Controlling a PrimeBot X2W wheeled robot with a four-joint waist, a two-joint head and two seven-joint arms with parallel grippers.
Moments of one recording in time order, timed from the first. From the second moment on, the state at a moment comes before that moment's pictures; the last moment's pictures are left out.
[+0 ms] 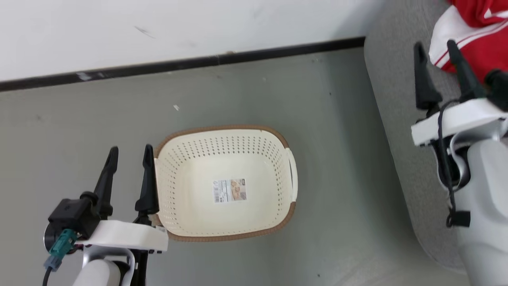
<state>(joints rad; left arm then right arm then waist) -0.17 0.12 -0.20 -0.07 -0.48 0.19 -0.19 -0.62 -0.09 -0.05 0.40 0.15 0.13 -0.26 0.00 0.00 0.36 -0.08</state>
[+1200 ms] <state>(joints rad) 0.01 0.16 -0.27 0.13 -0.44 0.15 -0.22 -0.13 -0.05 -0.11 0.32 0.08 0.13 -0.26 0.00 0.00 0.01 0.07</state>
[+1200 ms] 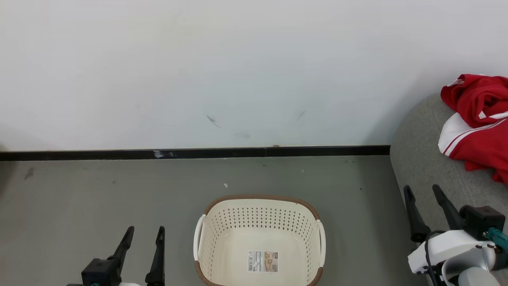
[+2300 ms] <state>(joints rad) 0.06 0.11 -0.22 0.19 -0.73 0.09 -0.15 -0.10 -0.01 -0.21 0.43 0.40 0.13 -0.10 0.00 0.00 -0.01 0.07</state>
